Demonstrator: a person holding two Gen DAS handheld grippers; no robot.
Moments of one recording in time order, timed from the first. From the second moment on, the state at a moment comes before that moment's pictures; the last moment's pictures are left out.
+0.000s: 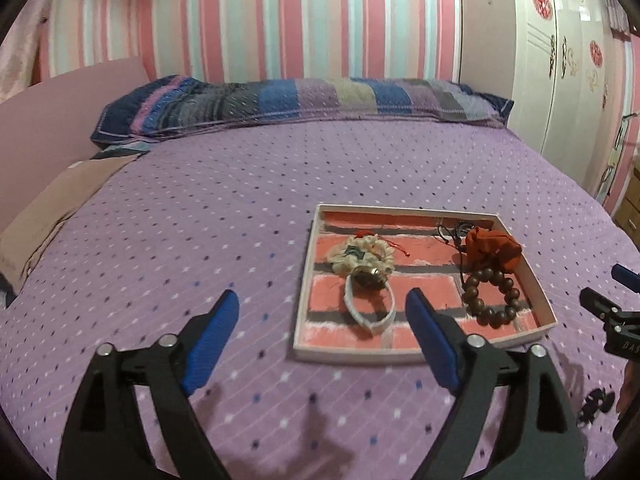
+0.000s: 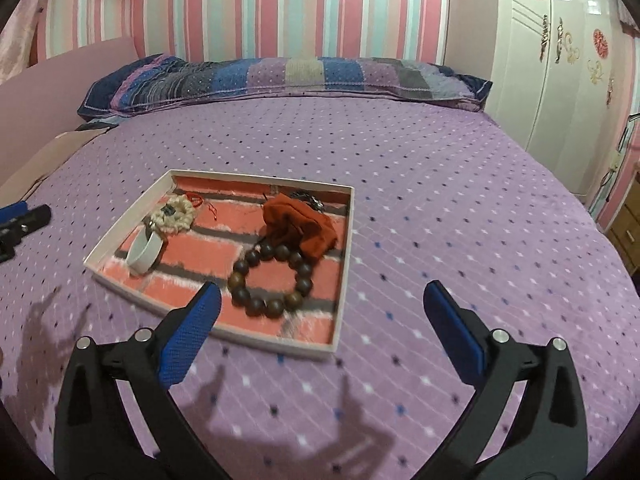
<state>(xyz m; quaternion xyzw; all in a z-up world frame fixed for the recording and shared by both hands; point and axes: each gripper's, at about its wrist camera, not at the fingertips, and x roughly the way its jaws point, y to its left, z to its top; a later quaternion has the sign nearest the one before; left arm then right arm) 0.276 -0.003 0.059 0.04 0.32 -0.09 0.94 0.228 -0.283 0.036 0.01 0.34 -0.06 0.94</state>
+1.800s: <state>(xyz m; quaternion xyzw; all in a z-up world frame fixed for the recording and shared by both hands) 0.137 0.011 -0.058 0.03 0.39 -0.12 0.91 0.105 -0.214 -0.060 0.00 0.34 -0.07 0.94</state>
